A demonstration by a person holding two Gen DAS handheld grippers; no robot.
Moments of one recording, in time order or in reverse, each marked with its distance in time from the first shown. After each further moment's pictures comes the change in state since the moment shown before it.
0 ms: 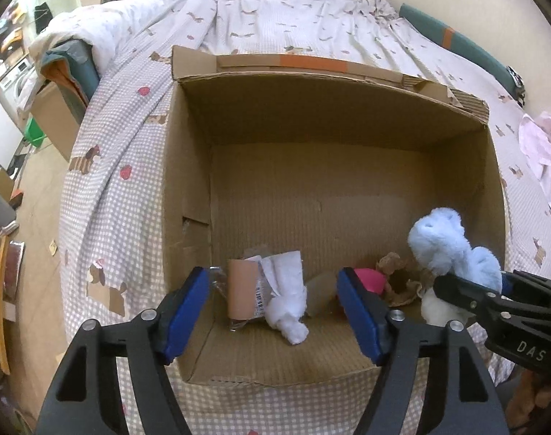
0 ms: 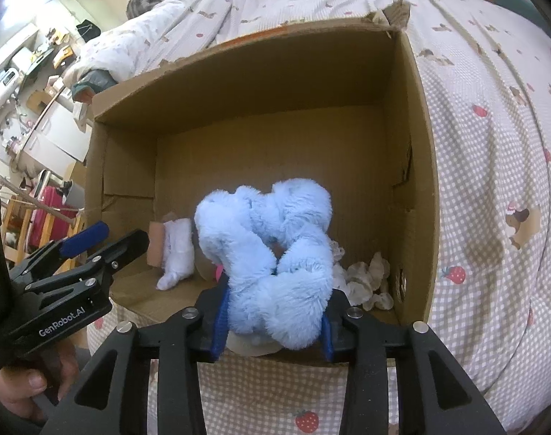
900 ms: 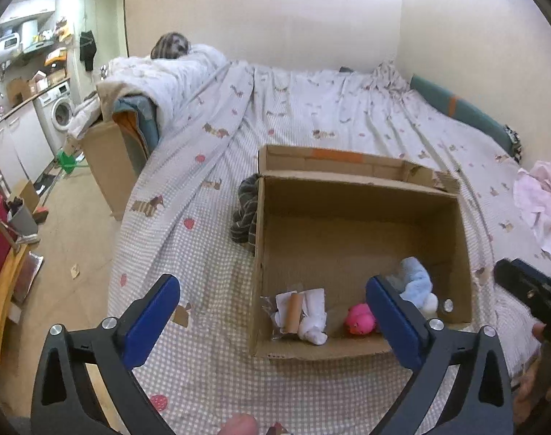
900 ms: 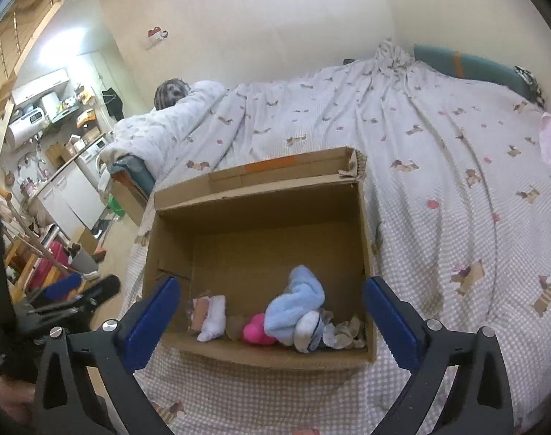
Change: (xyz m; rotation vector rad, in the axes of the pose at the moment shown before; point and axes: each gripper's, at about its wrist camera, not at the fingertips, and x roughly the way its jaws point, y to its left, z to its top) left arm -0.110 0.031 -0.028 -0.068 -0.311 0.062; right arm -0.107 0.019 -0.028 -0.022 -0.426 -0.015
